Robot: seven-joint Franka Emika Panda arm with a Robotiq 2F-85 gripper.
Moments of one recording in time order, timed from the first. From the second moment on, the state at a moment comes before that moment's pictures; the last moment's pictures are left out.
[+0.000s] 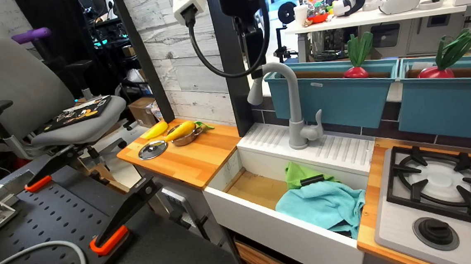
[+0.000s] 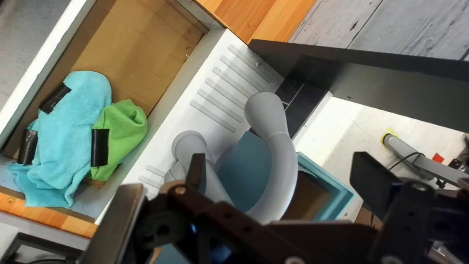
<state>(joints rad) -0.21 0.58 -0.04 -1.92 0.62 2.63 0.09</state>
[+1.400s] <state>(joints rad) -0.19 0.71 -0.05 -1.80 0.50 2.63 0.22</state>
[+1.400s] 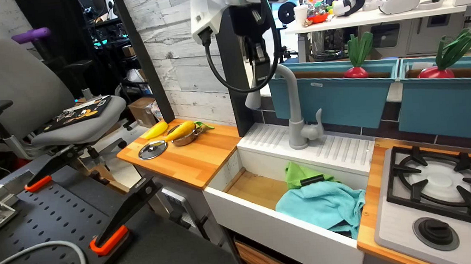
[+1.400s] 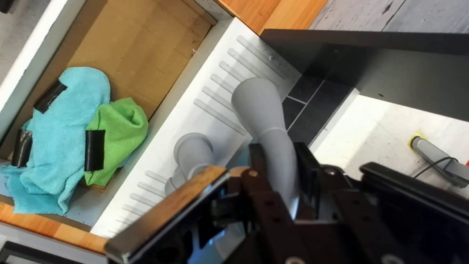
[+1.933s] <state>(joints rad) -0.23 0.66 -0.05 -1.85 0.38 2.57 0.08</state>
